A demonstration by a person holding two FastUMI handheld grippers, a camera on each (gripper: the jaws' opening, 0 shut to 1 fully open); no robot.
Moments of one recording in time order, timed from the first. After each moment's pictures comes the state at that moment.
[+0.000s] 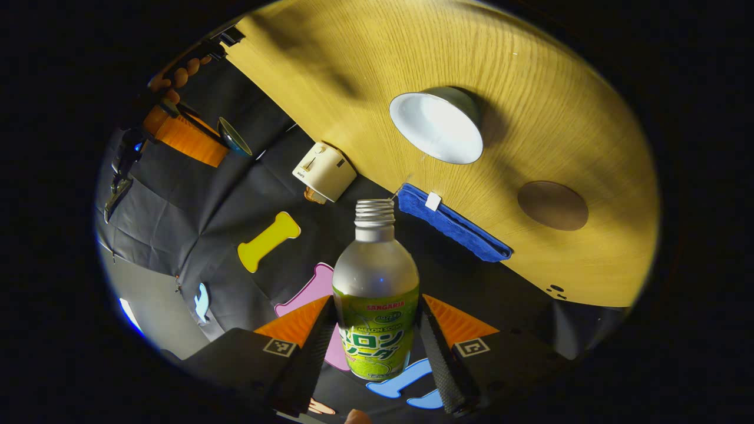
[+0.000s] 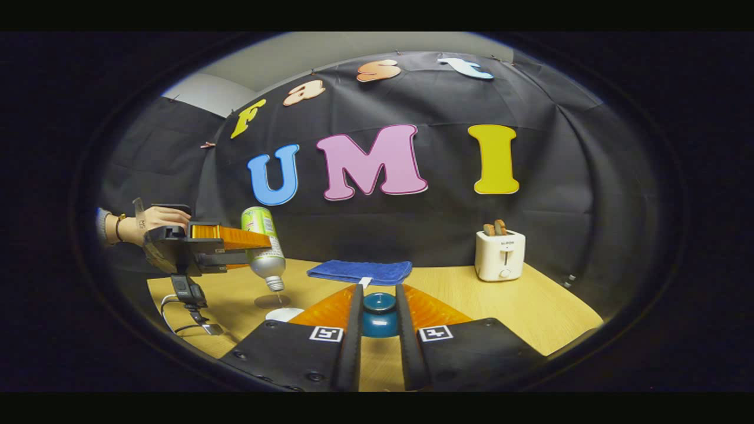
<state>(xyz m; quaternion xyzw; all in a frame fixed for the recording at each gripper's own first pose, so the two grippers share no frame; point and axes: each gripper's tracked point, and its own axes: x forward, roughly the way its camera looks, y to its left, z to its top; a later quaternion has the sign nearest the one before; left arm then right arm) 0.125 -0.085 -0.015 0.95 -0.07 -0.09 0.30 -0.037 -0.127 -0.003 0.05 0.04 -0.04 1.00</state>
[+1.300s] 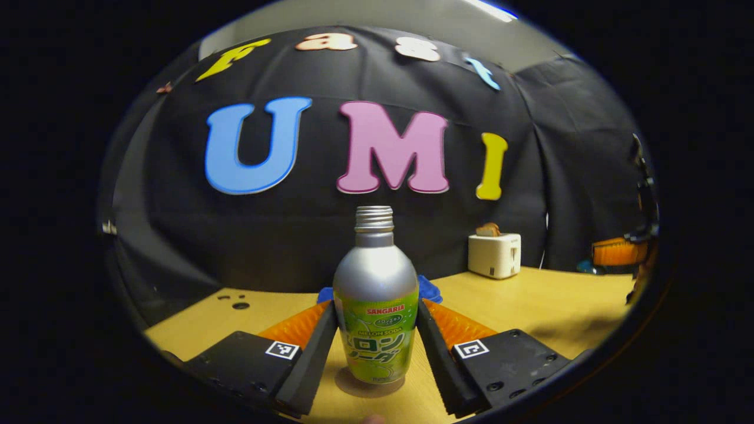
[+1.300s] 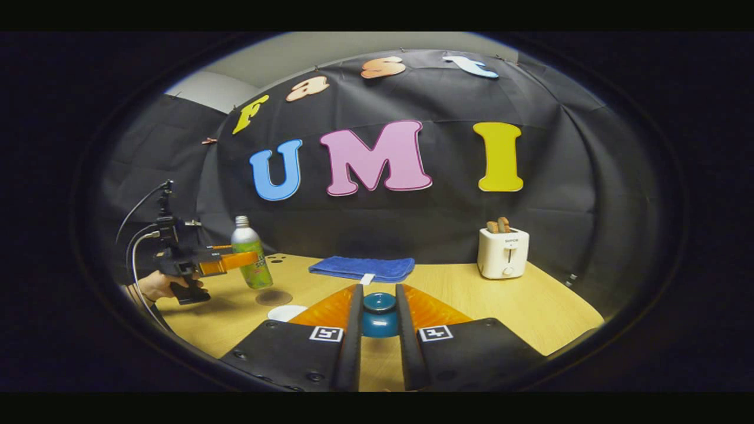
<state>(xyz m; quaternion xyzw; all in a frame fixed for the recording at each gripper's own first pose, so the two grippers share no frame) 0.124 -0.035 -0.033 0.00 0.02 -0.05 1.00 -0.034 -0.121 -0.007 0.04 0.05 -0.04 1.00</state>
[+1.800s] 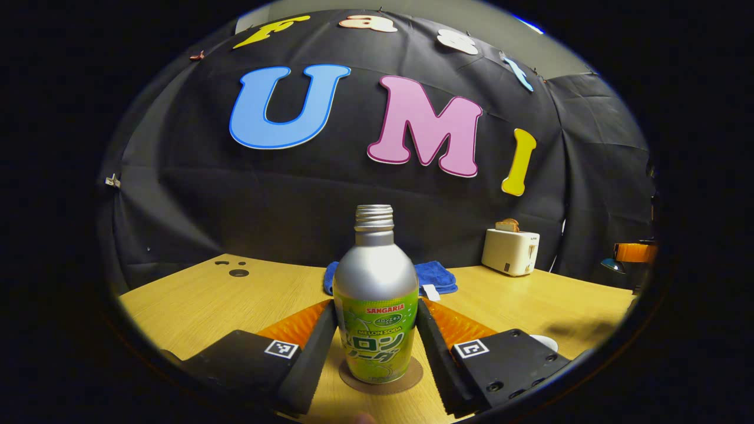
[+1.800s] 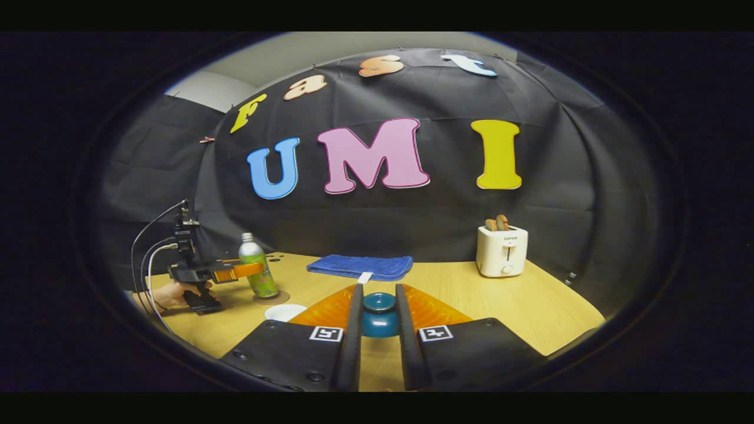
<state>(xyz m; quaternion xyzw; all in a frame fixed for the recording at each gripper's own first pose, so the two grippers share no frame) 0.135 -0.043 -0.065 -0.03 0.06 -0.03 1.00 -0.031 -0.122 -0.013 0.04 0.05 -0.04 1.00</state>
